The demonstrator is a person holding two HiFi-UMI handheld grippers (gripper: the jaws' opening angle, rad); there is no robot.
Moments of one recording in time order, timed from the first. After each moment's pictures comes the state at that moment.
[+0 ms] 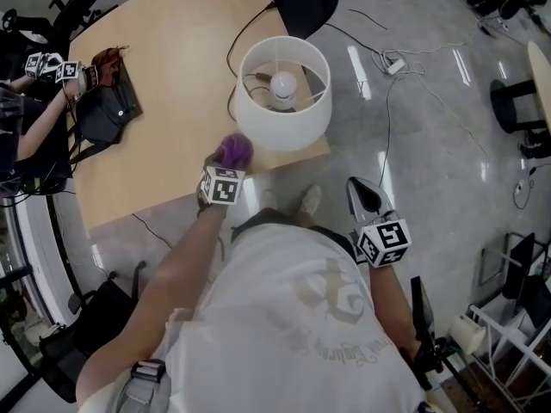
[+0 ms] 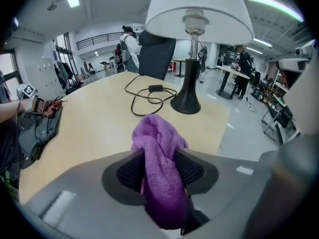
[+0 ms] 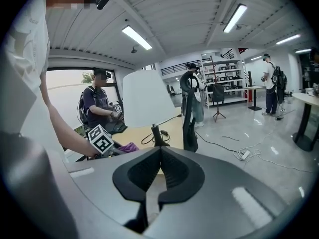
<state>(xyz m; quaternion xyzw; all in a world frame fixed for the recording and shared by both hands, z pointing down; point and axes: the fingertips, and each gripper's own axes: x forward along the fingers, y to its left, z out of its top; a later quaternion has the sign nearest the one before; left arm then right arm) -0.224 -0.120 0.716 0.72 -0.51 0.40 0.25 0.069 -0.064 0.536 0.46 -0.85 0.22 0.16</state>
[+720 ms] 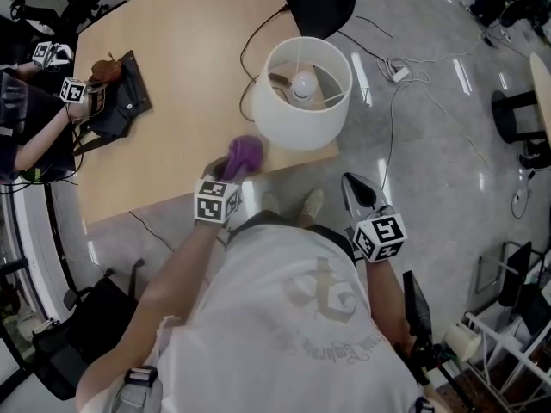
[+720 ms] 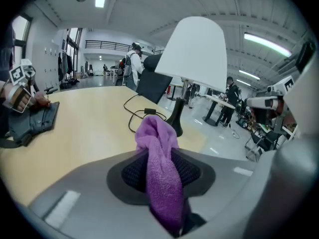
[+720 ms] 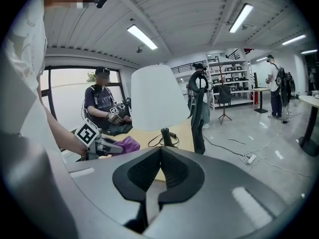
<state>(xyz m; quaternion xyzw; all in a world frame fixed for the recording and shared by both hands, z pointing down) -0.226 -0.098 0.651 0.79 -0.49 0.25 0.28 0.026 -0.073 0.534 0.44 -0.86 0.21 0.16</state>
